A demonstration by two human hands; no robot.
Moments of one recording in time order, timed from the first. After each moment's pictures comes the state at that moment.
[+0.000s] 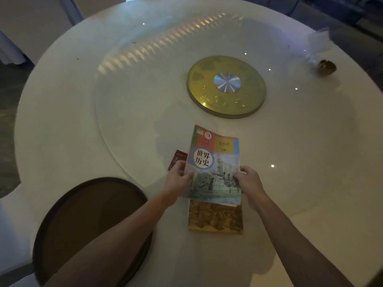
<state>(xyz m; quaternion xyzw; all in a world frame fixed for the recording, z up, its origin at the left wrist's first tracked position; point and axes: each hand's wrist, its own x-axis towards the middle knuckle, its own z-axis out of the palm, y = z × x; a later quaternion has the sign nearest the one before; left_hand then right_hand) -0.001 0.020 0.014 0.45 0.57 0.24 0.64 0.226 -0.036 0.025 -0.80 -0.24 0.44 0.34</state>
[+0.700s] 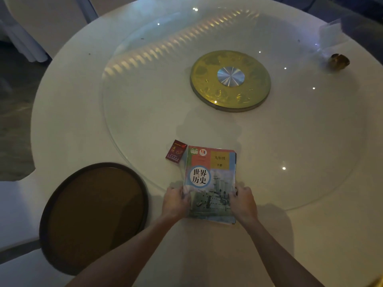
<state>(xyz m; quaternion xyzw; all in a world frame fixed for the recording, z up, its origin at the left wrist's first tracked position) 0.008 -0.077 -0.033 0.61 0.67 0.10 0.41 0.226 -0.120 -0.028 -0.84 -0.44 0.30 0.14</state>
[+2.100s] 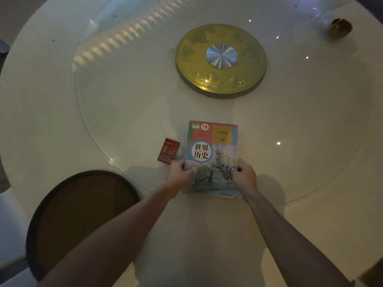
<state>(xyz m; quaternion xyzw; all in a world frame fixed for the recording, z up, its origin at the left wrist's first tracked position) 0.044 0.022 -0.041 0.50 0.64 0.10 0.57 0.251 -0.048 -0.040 -0.84 -0.28 0.39 0.27</state>
